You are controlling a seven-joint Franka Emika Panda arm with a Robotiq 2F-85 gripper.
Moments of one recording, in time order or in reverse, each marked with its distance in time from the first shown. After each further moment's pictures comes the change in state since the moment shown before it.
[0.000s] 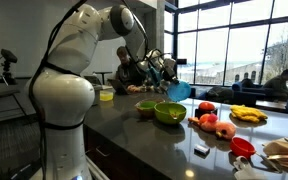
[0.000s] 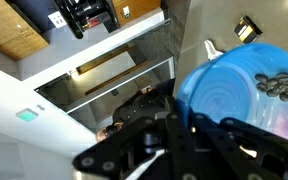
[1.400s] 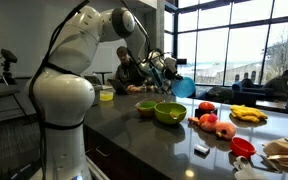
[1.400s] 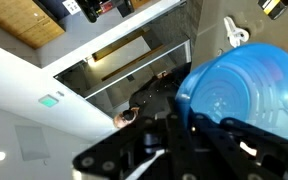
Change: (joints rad) arm 0.000 0.027 0.002 0.021 -0.108 -0.046 -0.006
